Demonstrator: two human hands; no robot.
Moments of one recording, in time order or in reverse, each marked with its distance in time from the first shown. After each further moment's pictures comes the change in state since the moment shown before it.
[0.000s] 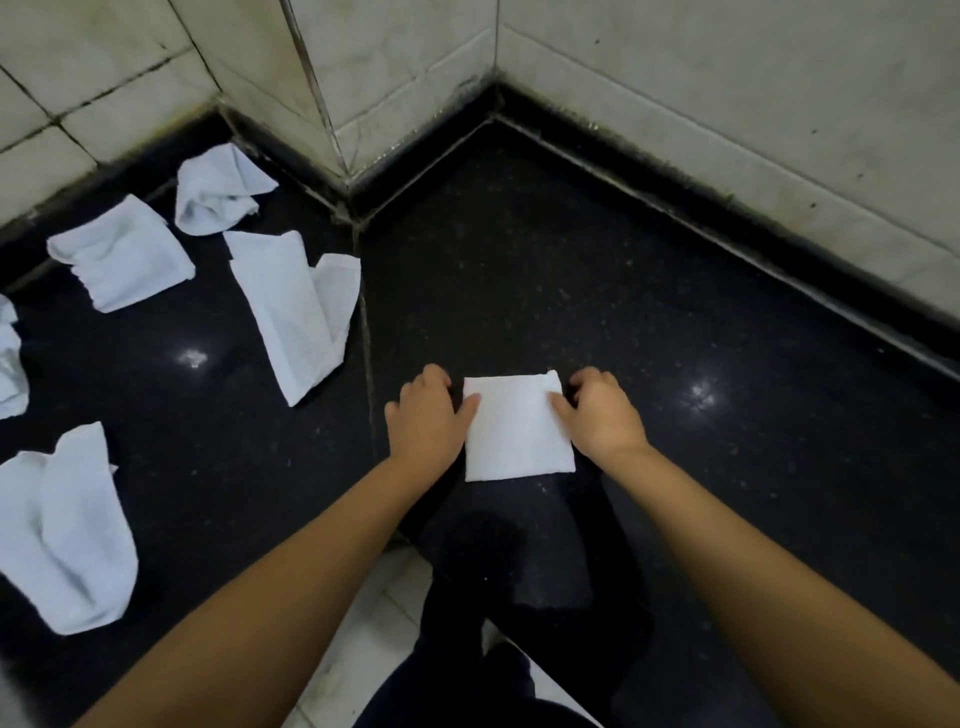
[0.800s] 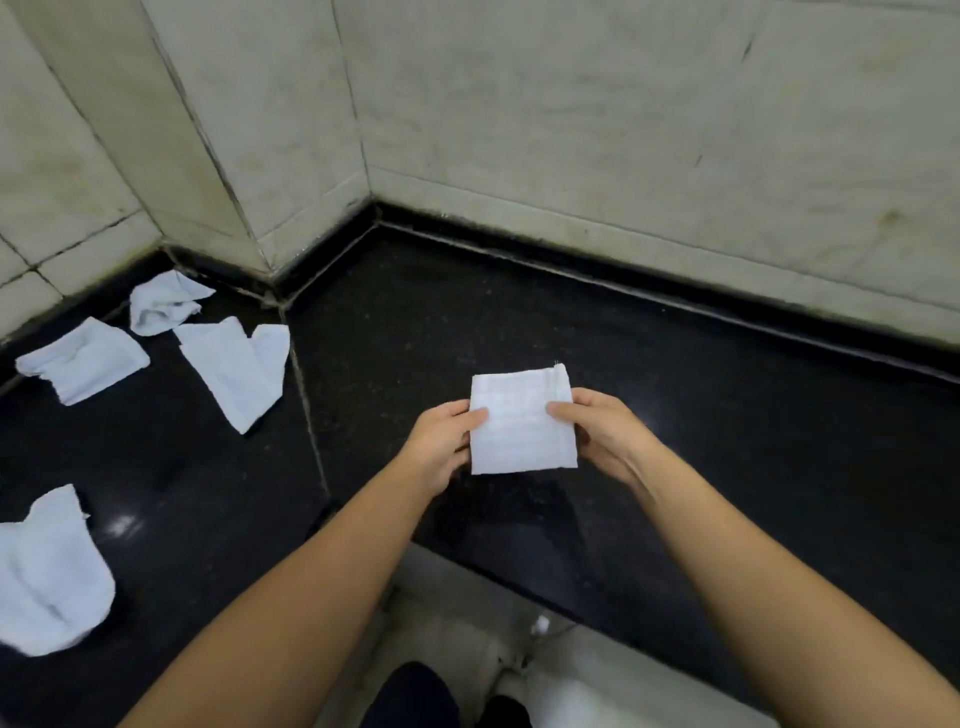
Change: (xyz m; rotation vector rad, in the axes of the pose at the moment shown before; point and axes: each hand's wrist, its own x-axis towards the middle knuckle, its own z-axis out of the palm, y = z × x) left_hand -0.137 0.083 -0.010 -1.012 -0.541 -0.185; right_hand -0.169 0.086 -0.072 1.173 -0.050 0.105
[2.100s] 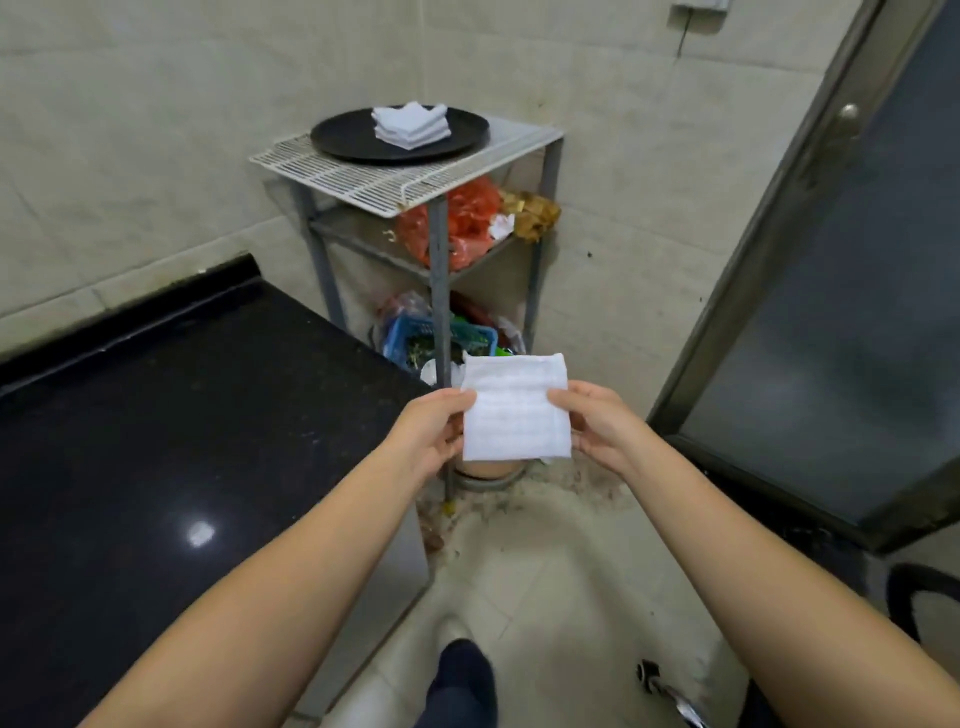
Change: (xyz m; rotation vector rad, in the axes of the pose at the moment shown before) left_hand -0.428 -0.364 0.629 0.547 -1.074 -0.272; right_hand -0.645 0.280 -0.508 0.734 1.195 -0.285
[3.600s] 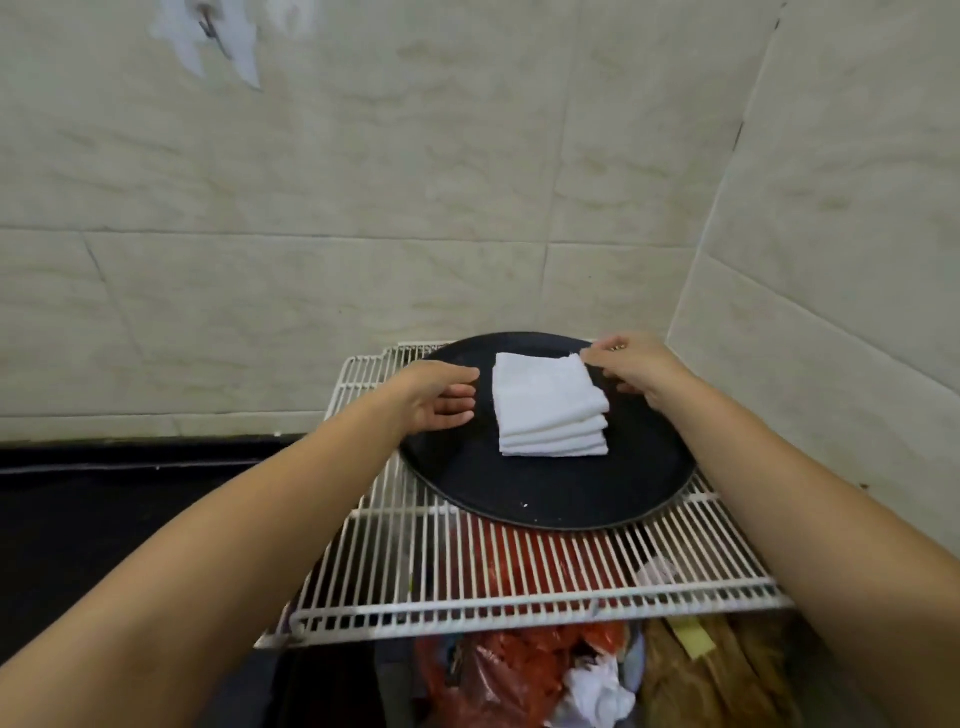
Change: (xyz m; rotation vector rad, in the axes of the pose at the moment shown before) left_hand 0.386 0.422 0.030 -0.013 0.615 0.265; right_hand 0.590 -0.401 0.216 -0.866 -0.546 -0.413
